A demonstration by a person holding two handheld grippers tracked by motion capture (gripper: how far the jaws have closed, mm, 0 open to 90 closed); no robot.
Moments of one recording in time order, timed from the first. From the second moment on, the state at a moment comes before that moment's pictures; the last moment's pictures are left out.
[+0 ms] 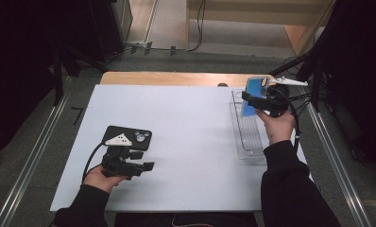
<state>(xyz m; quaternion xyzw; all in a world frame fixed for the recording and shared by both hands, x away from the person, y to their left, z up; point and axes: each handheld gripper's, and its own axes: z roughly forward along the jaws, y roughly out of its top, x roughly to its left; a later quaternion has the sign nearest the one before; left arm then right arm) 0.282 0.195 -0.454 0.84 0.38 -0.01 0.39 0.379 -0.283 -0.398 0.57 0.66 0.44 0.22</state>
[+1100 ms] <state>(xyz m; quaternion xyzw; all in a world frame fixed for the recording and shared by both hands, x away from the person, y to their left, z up) 0.286 0.194 -0.458 0.84 0.38 -0.02 0.39 0.458 -0.287 -0.448 0.61 0.66 0.38 0.23</state>
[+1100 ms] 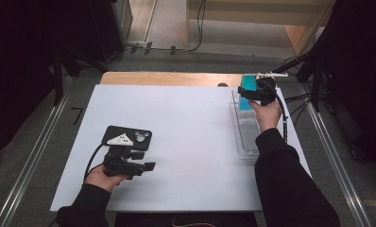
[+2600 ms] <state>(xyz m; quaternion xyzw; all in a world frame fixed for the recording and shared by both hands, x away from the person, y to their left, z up) 0.287 0.192 -0.460 0.84 0.37 -0.03 0.39 0.486 -0.269 -0.461 0.62 0.66 0.34 0.24</state>
